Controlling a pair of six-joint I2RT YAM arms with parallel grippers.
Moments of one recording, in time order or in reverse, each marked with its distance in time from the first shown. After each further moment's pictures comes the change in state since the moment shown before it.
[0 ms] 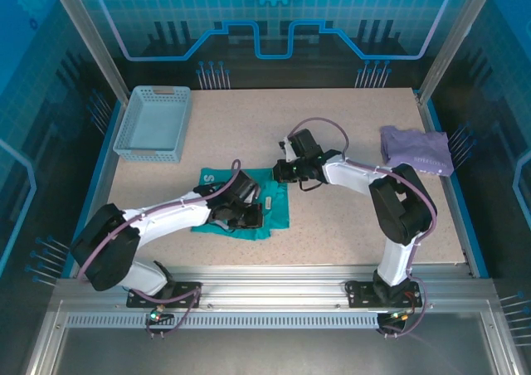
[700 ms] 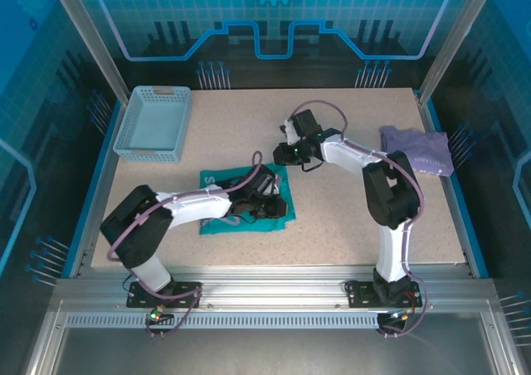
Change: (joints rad) left arm -0.033 0.262 0.105 0.293 0.037 -0.008; right arm -0.101 0.192 0.281 -0.192 -0.014 -0.148
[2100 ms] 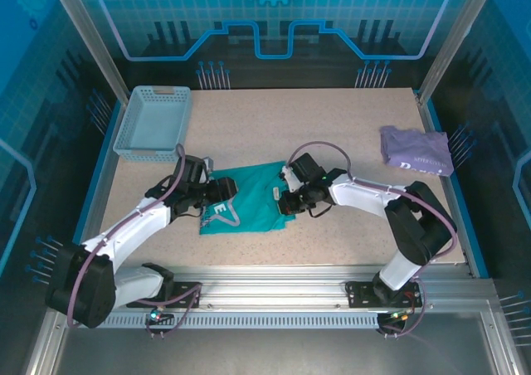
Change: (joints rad) left arm 0.445 -0.515 -0.253 -0.185 -0.071 0.137; right arm 0.198 -0.395 -0.503 0.026 -0.052 0.070
